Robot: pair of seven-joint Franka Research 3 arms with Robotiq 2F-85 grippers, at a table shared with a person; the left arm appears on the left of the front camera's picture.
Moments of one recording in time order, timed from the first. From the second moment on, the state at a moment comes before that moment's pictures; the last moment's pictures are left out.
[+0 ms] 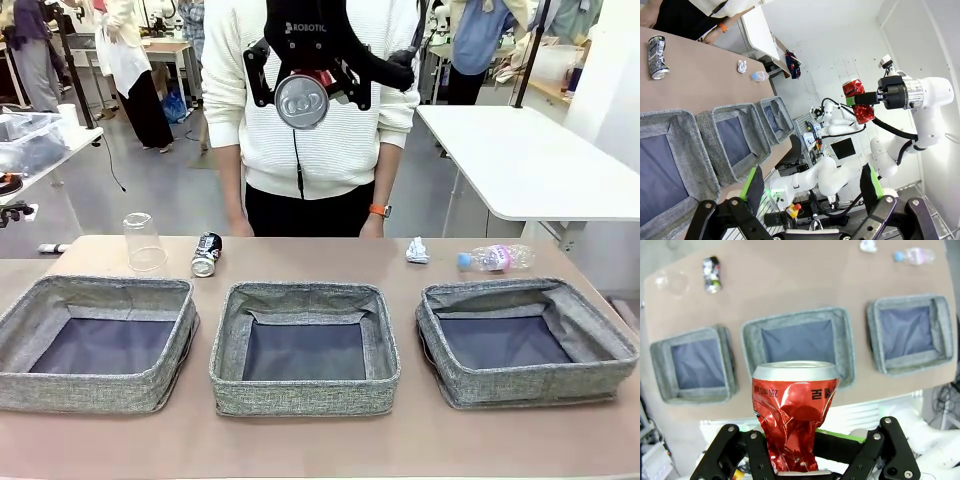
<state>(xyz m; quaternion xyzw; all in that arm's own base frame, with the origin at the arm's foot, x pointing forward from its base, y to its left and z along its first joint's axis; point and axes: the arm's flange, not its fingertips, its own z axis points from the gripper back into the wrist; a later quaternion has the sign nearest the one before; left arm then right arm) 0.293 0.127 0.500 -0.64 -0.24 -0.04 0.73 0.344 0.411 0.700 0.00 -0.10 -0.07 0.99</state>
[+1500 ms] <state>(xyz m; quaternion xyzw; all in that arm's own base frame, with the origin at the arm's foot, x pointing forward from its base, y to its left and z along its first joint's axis) 0.293 0.127 0.499 -0.64 -0.24 -0.04 0.73 0.344 0.412 0.700 0.00 -0.10 -0.07 0.99</state>
